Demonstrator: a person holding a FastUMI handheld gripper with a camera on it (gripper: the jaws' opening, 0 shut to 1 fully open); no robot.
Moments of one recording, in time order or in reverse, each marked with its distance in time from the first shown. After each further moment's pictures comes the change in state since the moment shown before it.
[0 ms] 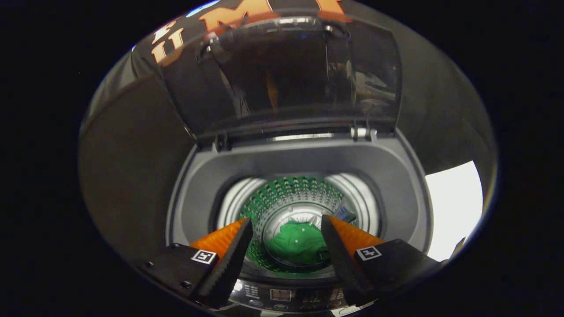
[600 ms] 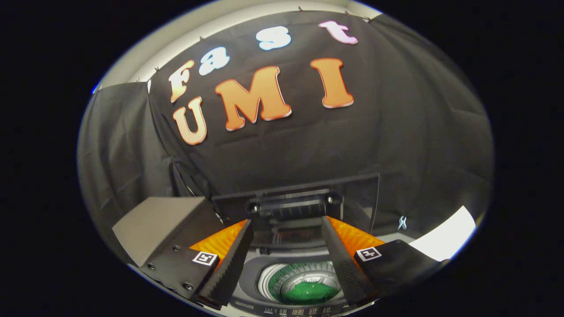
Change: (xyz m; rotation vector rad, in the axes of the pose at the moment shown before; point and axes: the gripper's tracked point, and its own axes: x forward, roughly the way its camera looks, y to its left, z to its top) arm -0.162 0.034 0.218 0.000 -0.529 0.080
